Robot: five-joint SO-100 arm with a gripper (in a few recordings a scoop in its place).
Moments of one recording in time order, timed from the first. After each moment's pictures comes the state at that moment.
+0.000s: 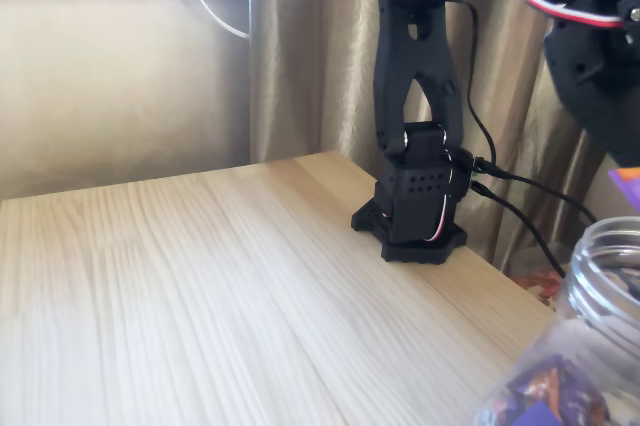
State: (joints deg) arm -81.7 115.5 88.4 73.3 -4.2
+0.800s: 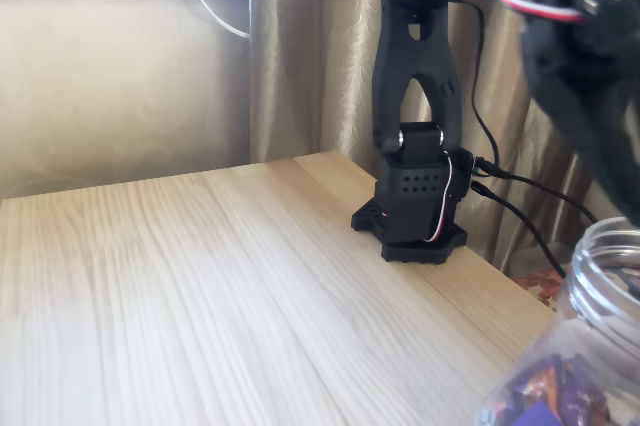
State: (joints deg) arm -64.9 115.3 83.4 74.1 -3.2
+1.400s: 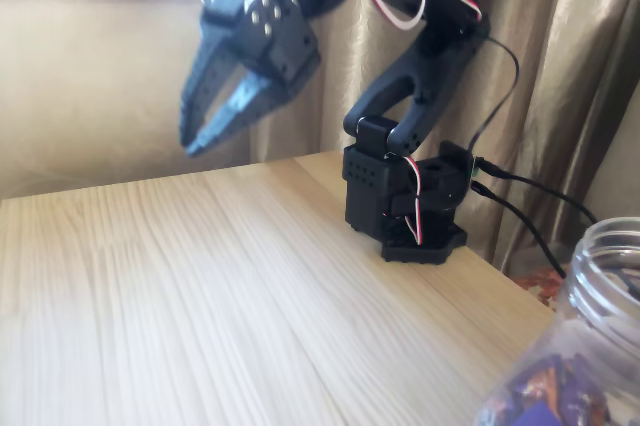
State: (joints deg) arm -13.4 147.0 127.1 62.1 1.7
